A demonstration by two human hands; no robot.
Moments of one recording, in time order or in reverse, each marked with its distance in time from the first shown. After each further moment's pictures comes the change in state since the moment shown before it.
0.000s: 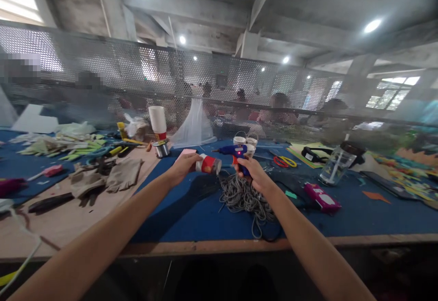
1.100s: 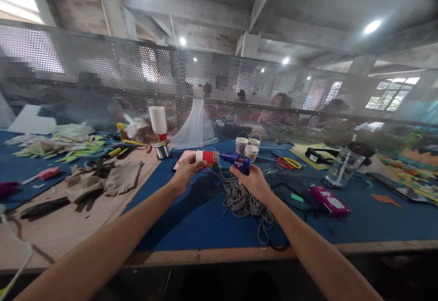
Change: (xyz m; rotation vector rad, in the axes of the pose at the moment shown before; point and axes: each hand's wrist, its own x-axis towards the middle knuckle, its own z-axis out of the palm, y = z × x) left_hand -0.002 -0.019 0.006 -0.220 0.112 0.150; right_hand -0.011 0.009 0.018 -0.708 0.160 -0.237
